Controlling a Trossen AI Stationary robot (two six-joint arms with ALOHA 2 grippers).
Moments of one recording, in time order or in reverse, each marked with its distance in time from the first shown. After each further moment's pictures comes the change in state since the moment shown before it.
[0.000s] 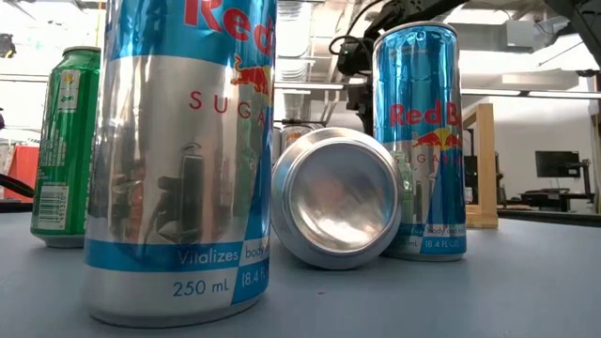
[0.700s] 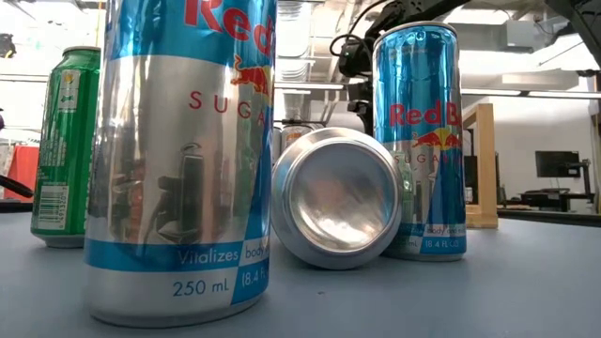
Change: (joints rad) left arm 0.061 0.000 0.000 0.006 0.035 0.020; right arm -0.004 0.000 0.000 -0.009 -0.078 0.028
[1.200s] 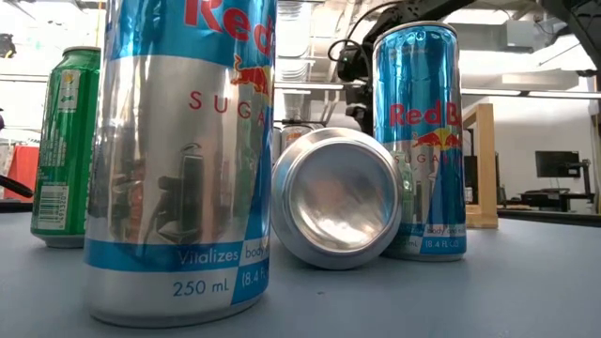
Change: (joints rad) left arm 0.000 0.000 0.000 -0.002 0.001 -0.001; right arm -0.020 0.032 -0.002 0.017 -0.041 0.010
